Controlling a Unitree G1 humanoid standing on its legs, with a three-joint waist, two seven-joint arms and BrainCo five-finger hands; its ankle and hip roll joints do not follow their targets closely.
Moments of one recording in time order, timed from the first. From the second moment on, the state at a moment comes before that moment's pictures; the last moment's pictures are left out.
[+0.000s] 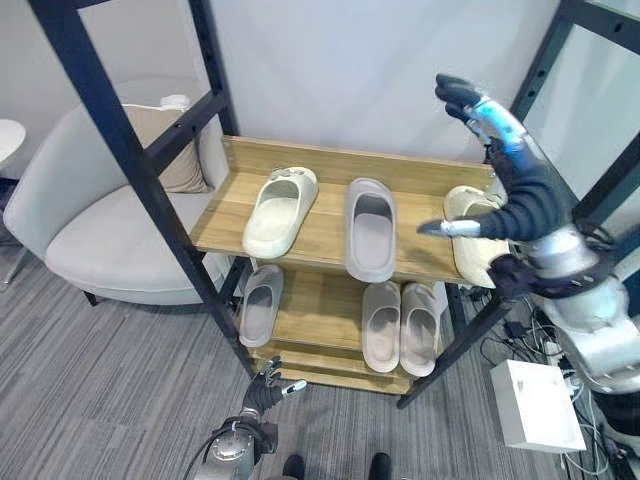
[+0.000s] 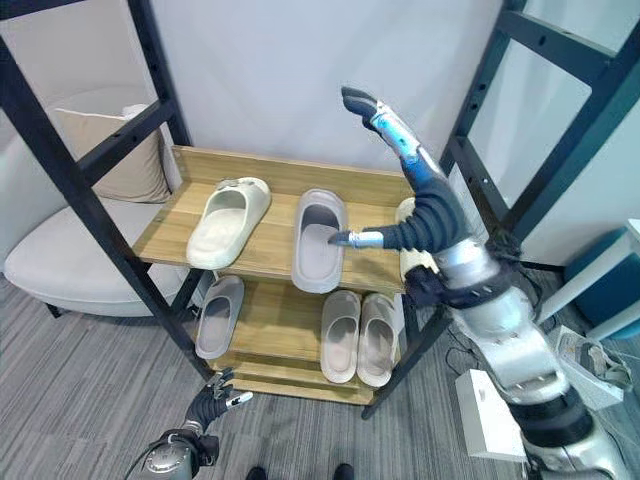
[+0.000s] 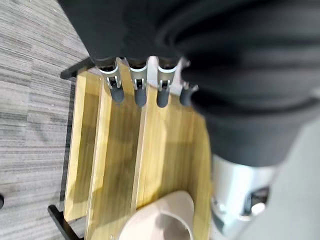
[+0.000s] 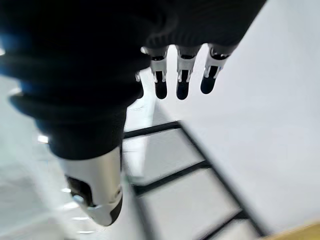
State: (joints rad) left arm 0.12 0.27 -0.31 0.56 -0.35 -0.12 0.10; right arm -0.40 -0.68 0.20 -0.29 -0.01 -0.23 -0.13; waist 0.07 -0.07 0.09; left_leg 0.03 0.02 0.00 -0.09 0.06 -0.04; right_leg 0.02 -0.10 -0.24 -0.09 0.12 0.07
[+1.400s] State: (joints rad) left arm 0.13 0.29 -0.30 0.61 -0.34 -0.13 0.12; right arm -0.44 -0.62 0.15 0.00 -0.38 -0.05 -0.41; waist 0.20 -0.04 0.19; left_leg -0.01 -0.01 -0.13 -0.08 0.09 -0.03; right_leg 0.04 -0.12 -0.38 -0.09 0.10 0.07
